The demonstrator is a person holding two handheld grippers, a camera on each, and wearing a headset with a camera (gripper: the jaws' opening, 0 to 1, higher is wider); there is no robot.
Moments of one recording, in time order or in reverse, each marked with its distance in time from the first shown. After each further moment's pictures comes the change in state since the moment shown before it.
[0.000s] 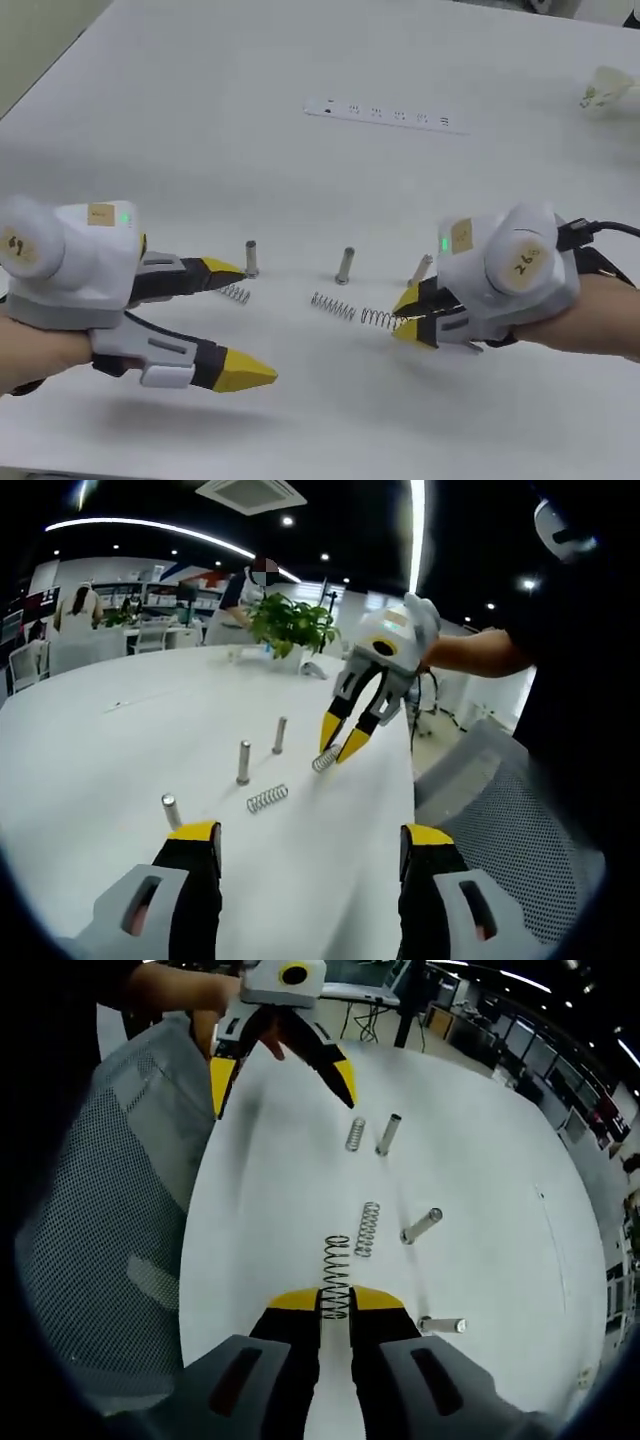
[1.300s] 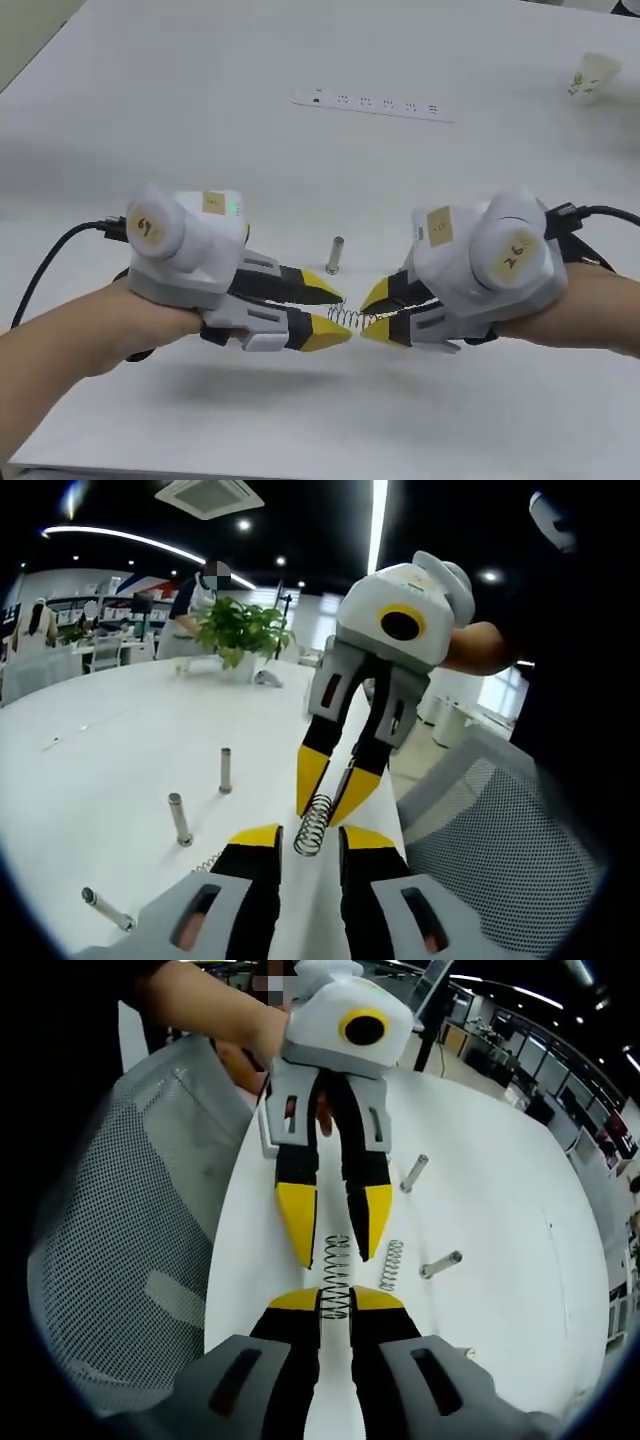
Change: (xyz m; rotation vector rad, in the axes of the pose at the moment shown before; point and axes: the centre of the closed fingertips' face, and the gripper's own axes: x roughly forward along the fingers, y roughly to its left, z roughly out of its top) left arm 0.069 -0.030 0.026 0.086 -0.030 -0.177; right arm -0.006 0.020 0.029 -0.049 -0.064 0.041
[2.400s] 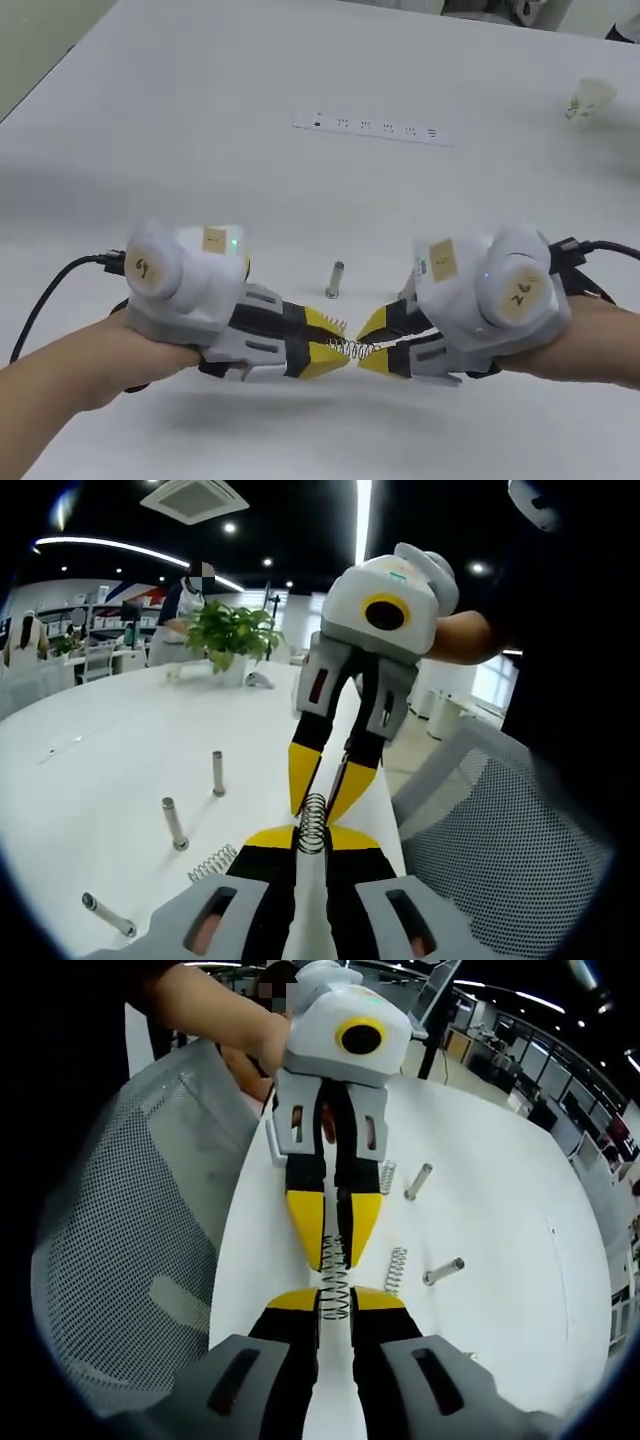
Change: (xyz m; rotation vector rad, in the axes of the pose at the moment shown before) left arm -0.003 -0.008 -0.001 0.044 0.000 -0.027; right arm -0.002 0.004 0.005 -0.004 -0.031 0.013
